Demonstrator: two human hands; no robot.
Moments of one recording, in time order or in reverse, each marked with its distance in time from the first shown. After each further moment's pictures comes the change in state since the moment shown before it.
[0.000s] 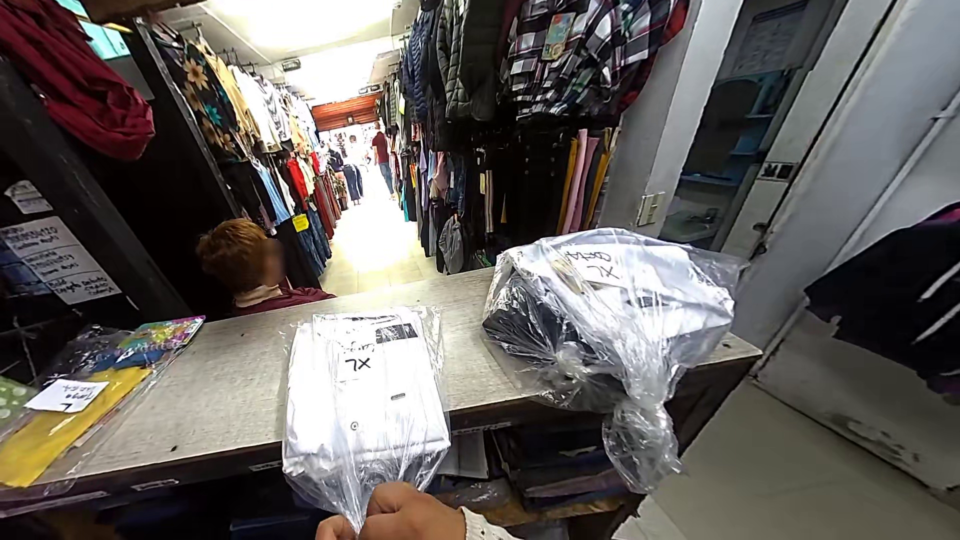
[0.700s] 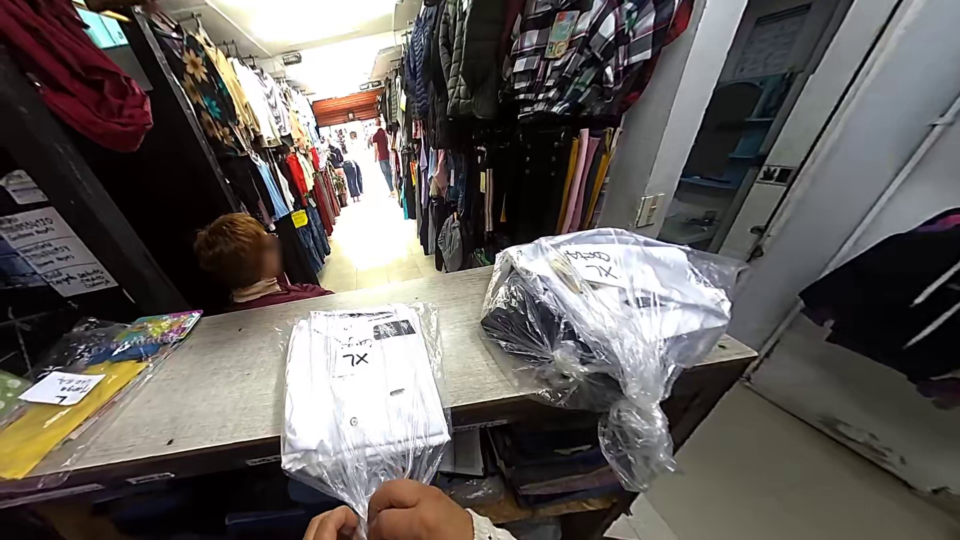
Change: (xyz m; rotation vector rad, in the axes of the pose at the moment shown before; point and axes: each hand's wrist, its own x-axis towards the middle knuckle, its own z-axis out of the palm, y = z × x) left_hand 0.006 -0.001 -0.001 0.046 0.124 0.237; right_hand -0.015 0.012 0.009 -0.141 0.207 -0.190
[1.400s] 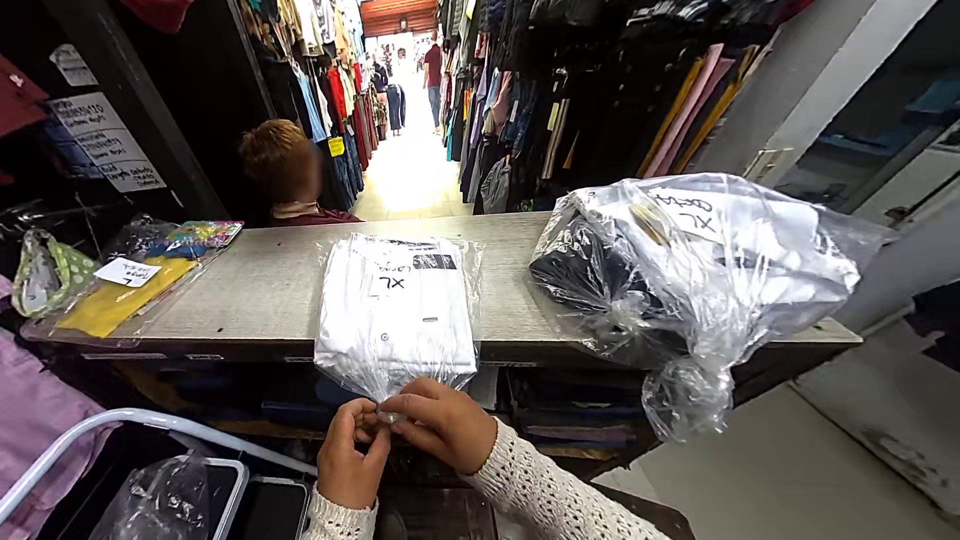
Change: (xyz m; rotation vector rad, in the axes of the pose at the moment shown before) left_hand -0.012 -0.007 -0.014 -0.142 -0.067 -0.163; right_hand 0.002 -0.004 0.006 -0.094 -0.083 0.218
